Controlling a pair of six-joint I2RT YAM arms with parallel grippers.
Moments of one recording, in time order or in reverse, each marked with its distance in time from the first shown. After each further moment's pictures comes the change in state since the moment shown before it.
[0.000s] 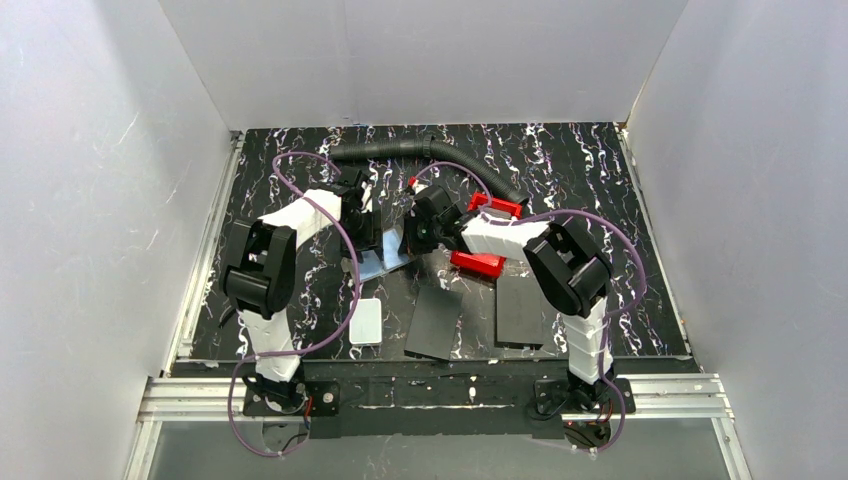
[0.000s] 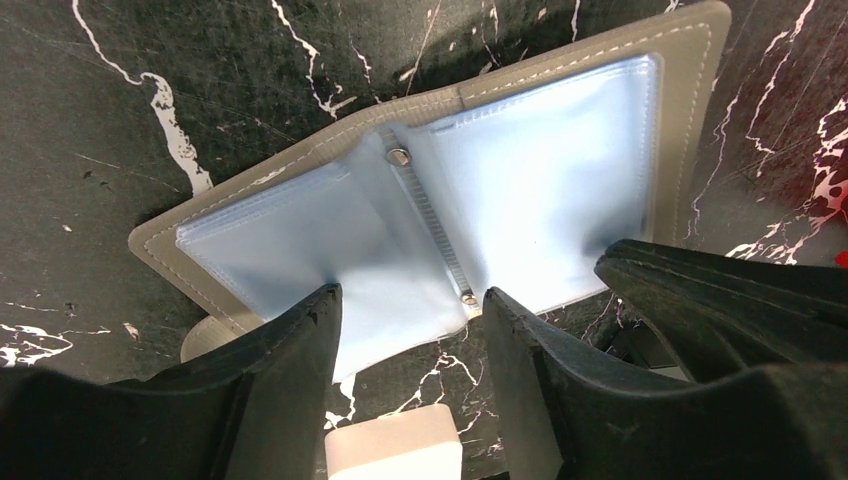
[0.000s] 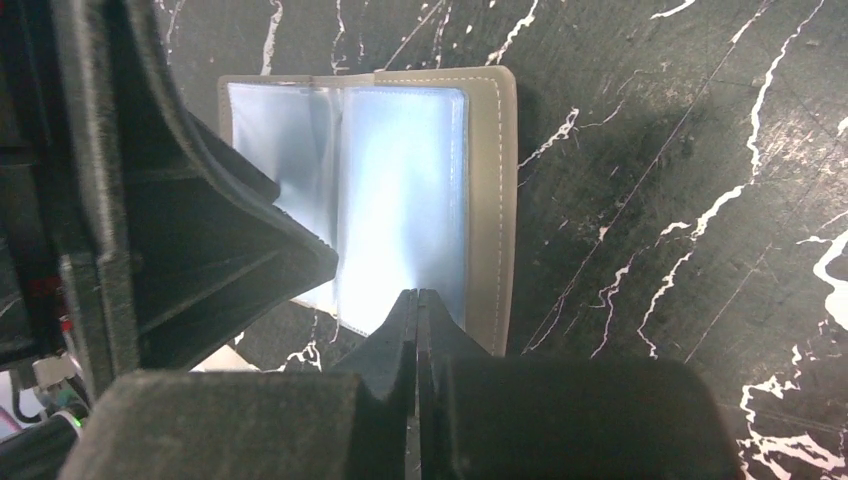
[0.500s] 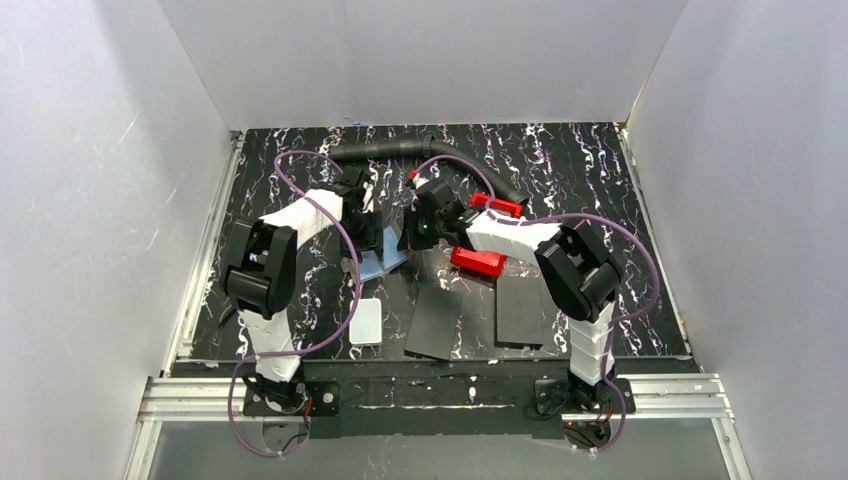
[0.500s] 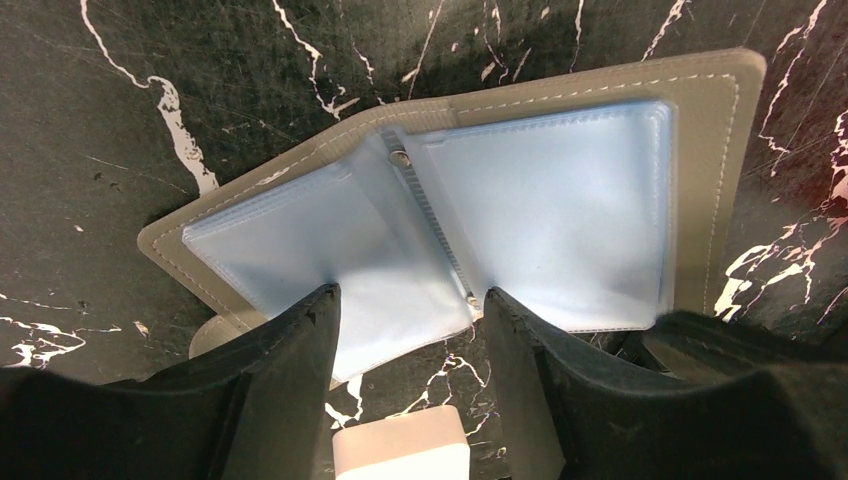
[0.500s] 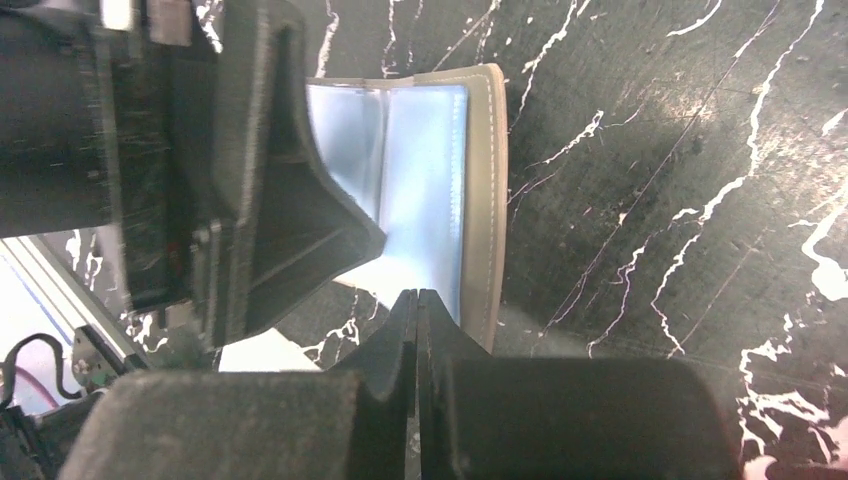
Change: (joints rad) left arm -0.008 -0.001 0.004 -0.006 -0.020 0.017; right arm 0.000 -0.055 0.014 -0.047 -0.015 0.002
